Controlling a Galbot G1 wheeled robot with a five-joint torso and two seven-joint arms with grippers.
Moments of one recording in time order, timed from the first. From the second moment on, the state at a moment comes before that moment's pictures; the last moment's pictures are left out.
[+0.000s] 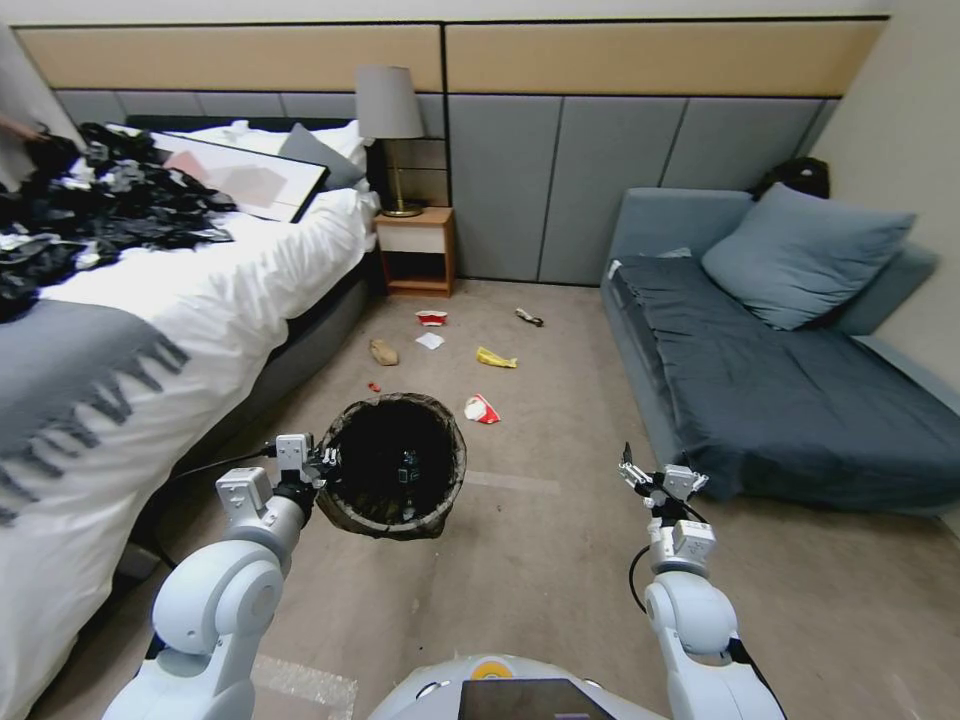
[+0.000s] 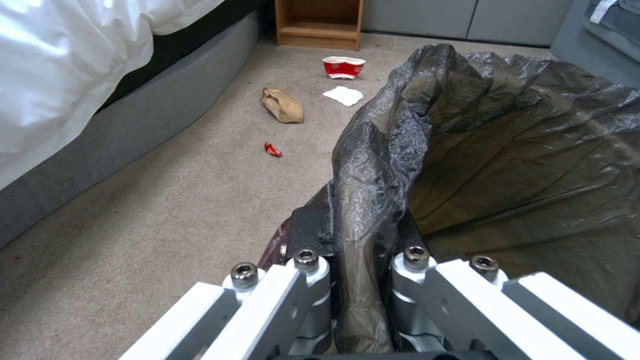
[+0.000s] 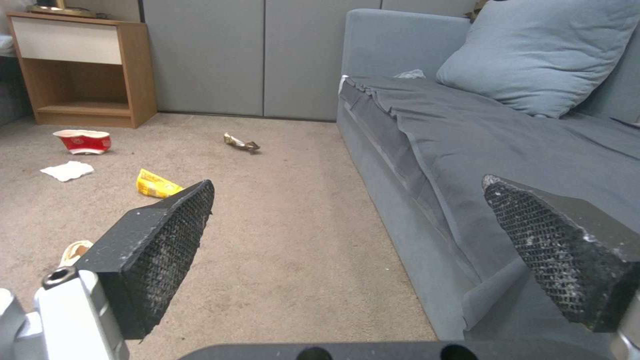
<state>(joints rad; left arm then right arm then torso) 1.46 -1.23 -0.72 -2.40 -0.55 0.74 -0.21 -1.52 1.47 0.64 2.06 0.04 -0.05 0.20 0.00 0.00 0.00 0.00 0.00</state>
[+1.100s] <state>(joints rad) 1.47 -1.24 -0.72 -2.41 -0.54 0.74 -0.22 -1.53 1.45 0.67 2.06 0.05 0.05 0.14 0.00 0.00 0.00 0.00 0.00</state>
